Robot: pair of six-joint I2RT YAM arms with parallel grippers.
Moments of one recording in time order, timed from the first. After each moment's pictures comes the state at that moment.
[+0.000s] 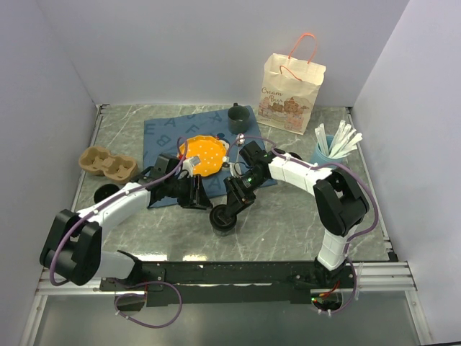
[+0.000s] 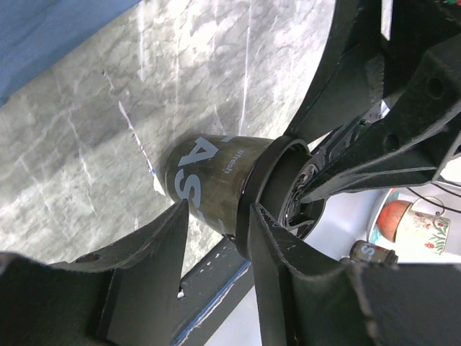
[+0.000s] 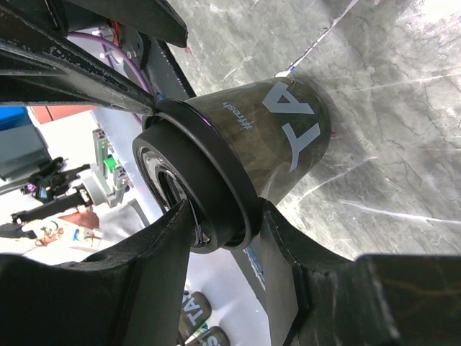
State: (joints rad) left arm -0.45 1.34 0.77 -0.33 0.63 -0.54; right arm 0.62 1.80 1.23 -0.74 -0.86 0.14
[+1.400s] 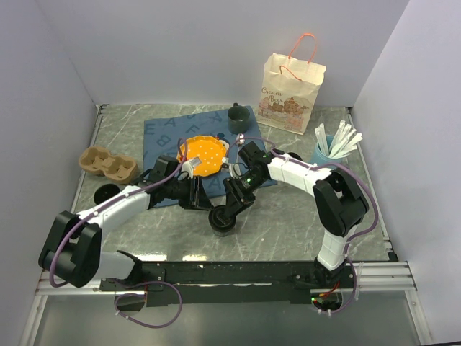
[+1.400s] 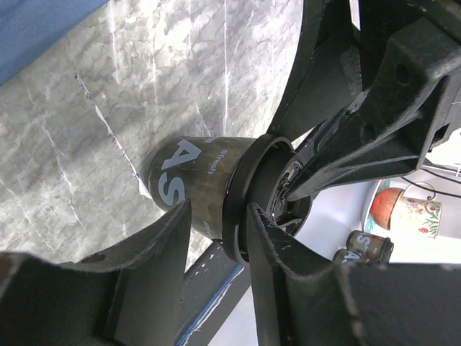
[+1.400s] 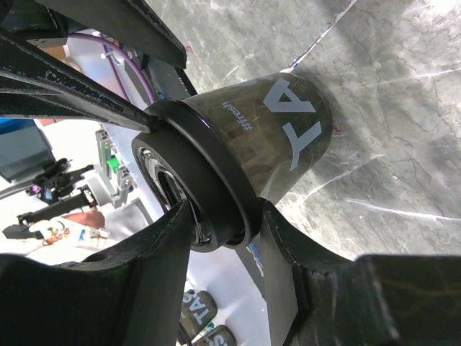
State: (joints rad) left arm -0.45 1.32 0.72 -0.24 0.70 -0.54; right arm 0.63 1.80 1.23 -0.74 -0.85 0.17
